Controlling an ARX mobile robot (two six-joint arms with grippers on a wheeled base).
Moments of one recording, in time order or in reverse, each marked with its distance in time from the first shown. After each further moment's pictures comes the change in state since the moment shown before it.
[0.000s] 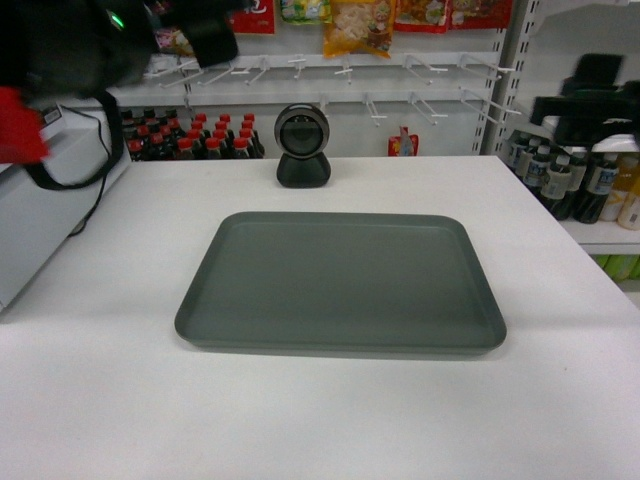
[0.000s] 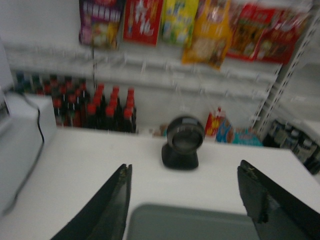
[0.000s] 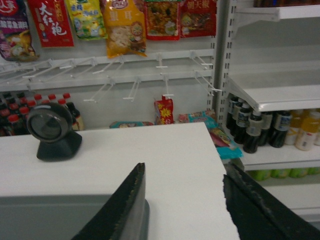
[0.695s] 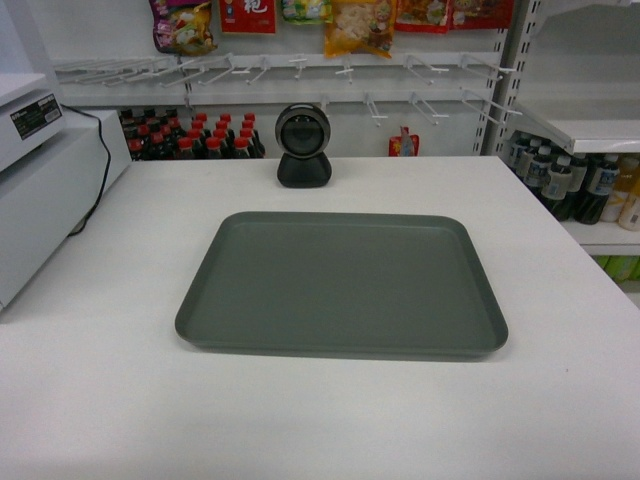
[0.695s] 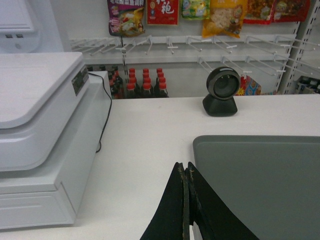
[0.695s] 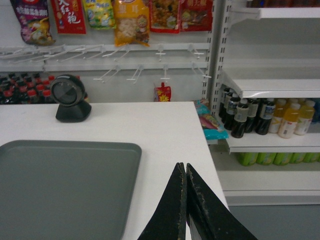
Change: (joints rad) left arm 0.201 -0.458 -0.705 0.283 0.212 0.192; right arm -0.108 -0.530 -0.597 0.078 -0.114 -0.055
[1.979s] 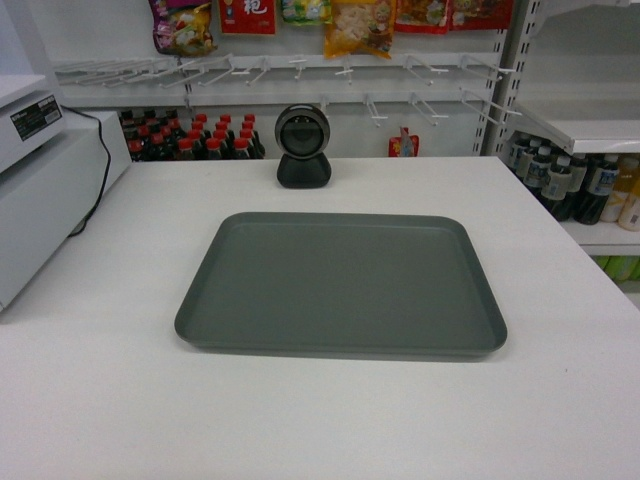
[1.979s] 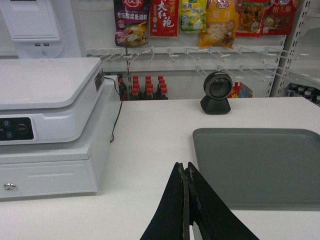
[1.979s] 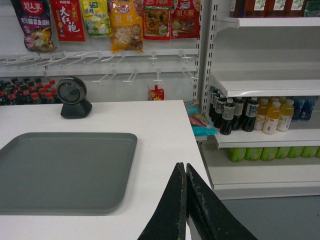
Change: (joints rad) left arm 0.114 -0.819 -0.219 -0.570 0.122 0.000; right arm -0.021 -0.882 -0.201 -0.663 -0.003 0.000
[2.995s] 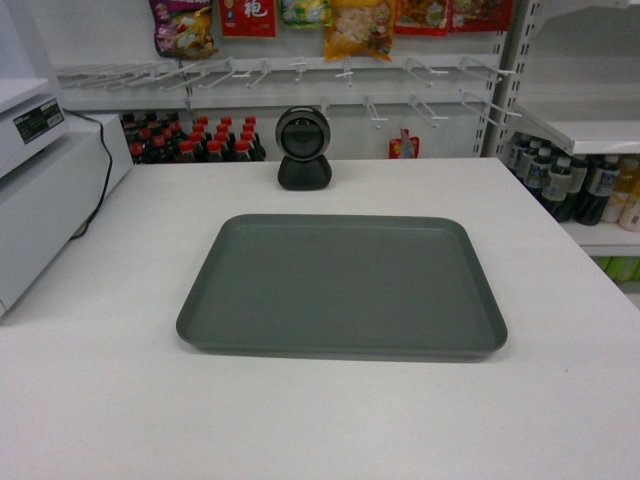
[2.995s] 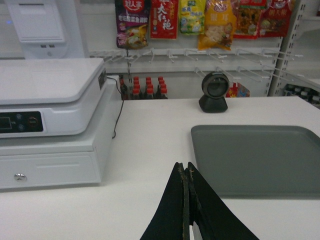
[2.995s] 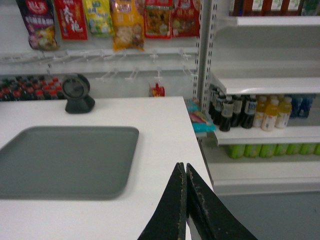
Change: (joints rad) left arm 0.000 -0.452 0.004 -0.459 -0.003 0.000; right arm 0.000 -0.466 0.003 -0.462 -0.003 0.000
